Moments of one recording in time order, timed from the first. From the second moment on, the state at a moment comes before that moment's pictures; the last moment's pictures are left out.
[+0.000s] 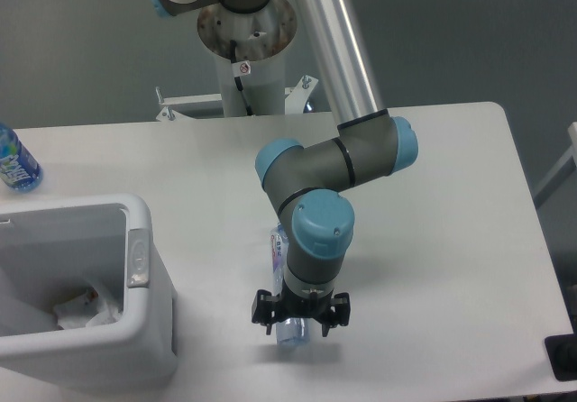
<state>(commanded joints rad) 2.35 -2.23 -1.48 -0.86 1.42 0.35</state>
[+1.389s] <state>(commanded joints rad) 2.34 -2.26 -1.47 -0.85 1.47 0.34</state>
